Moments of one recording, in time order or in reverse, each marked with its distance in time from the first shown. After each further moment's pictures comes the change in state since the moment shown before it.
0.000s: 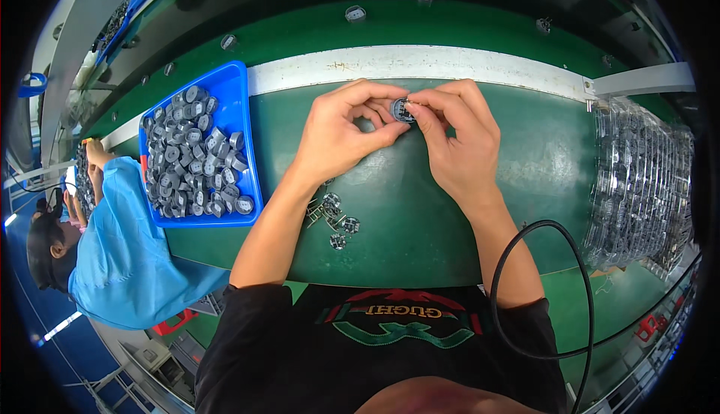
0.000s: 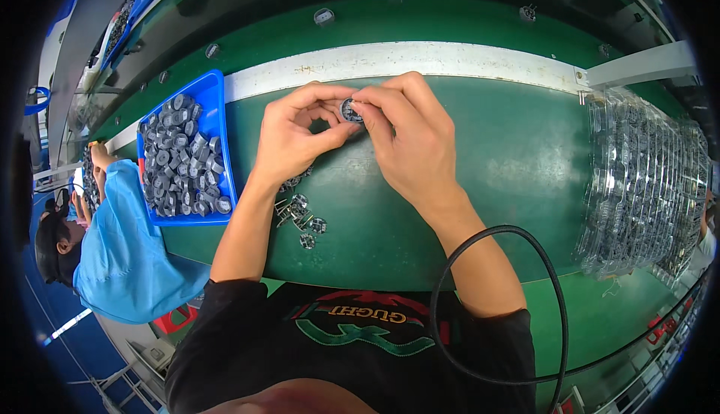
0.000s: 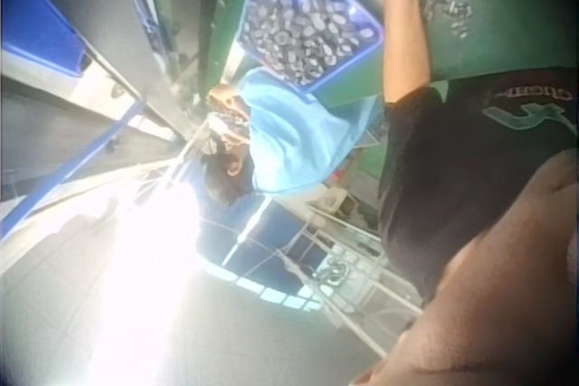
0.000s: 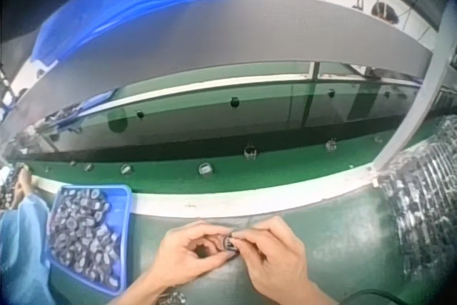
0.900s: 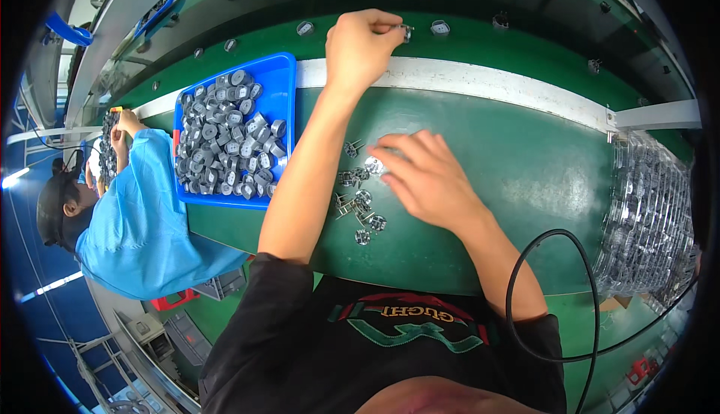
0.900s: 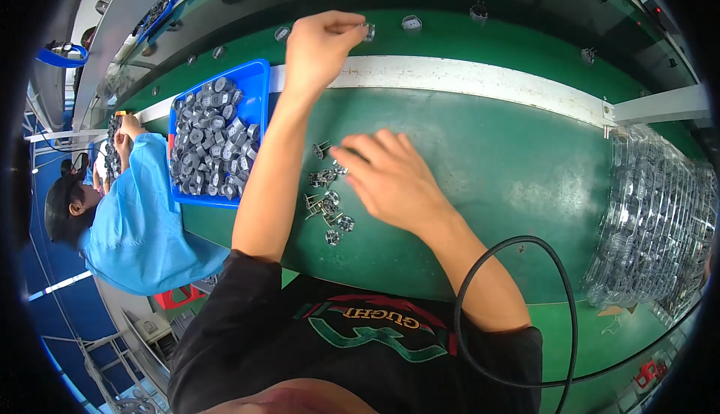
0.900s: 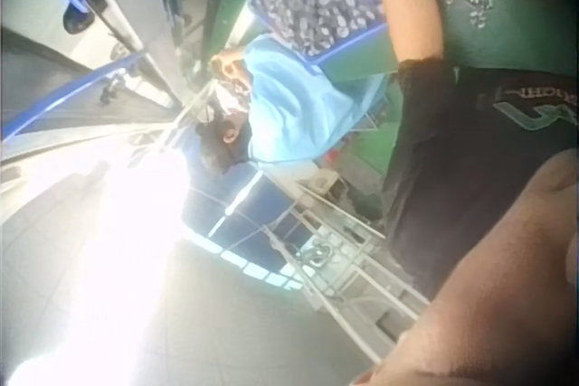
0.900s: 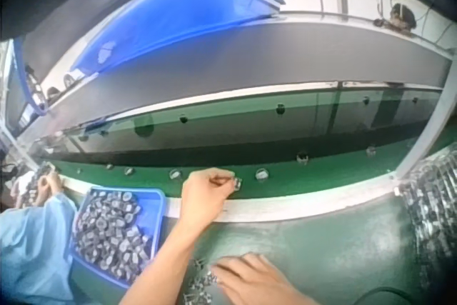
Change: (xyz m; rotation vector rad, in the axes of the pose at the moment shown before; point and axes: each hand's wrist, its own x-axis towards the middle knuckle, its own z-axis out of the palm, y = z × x) left_hand 0.082 0.002 -0.044 0.501 0.423 -0.083; right_hand -0.028 -0.012 0.026 -0.122 -0.602 -0.230
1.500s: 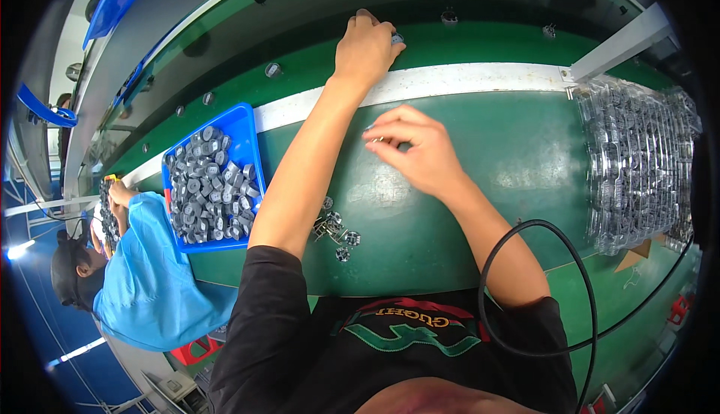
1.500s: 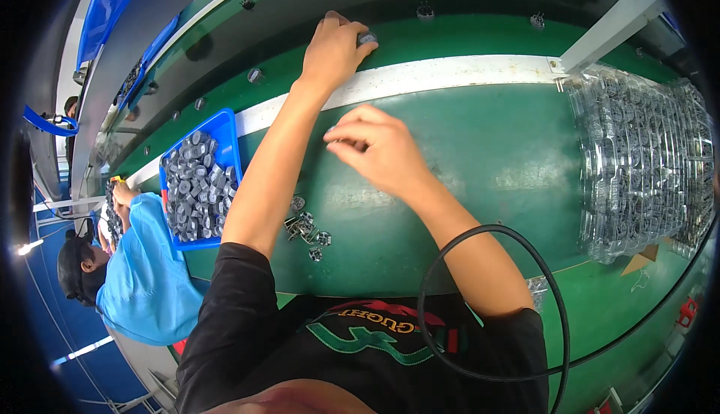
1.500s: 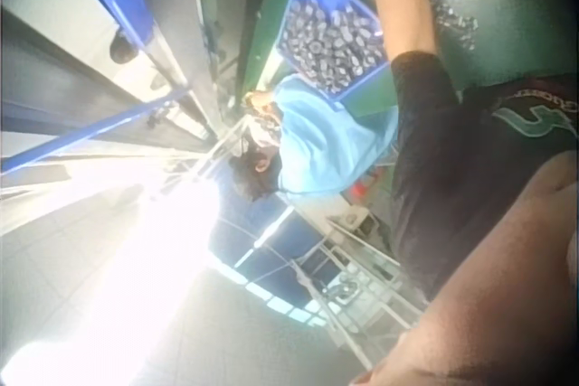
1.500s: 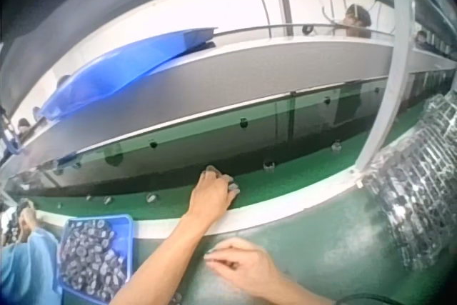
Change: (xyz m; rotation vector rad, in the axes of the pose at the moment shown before) left_hand 0.041 0.010 0.089 0.580 -0.059 0.614; right_hand -0.001 0.034 -0.024 0.477 0.357 0.281
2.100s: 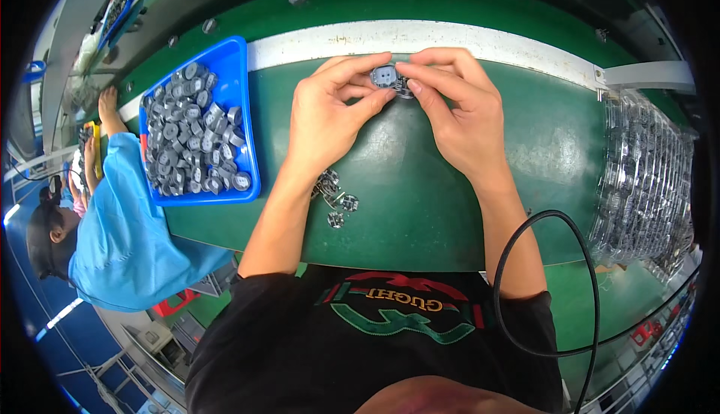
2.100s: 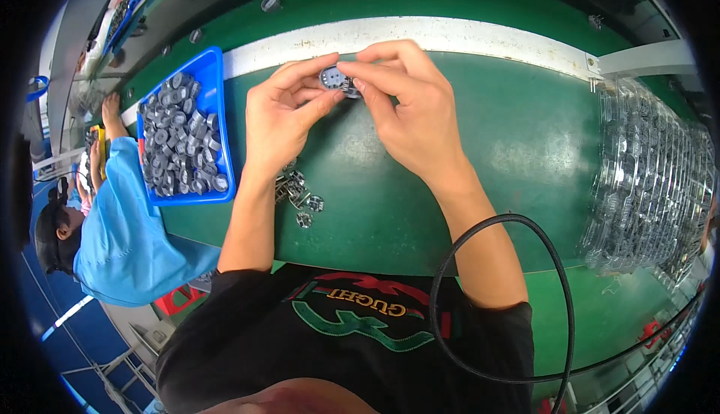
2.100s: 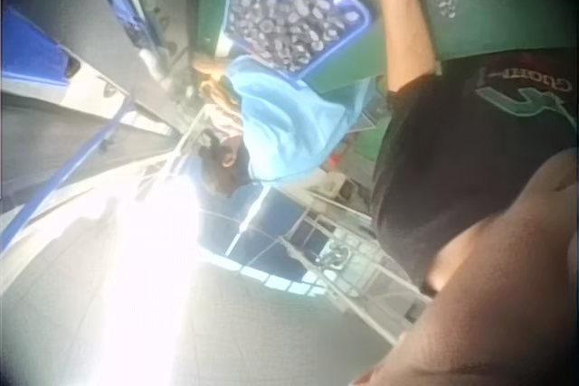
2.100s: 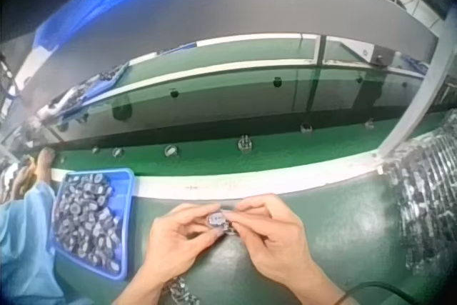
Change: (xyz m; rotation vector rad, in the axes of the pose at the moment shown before) left_hand -0.143 0.039 -0.088 -1.042 -0.028 -0.542; right_hand 0.006 -0.012 -0.006 -0.134 0.140 -0.127
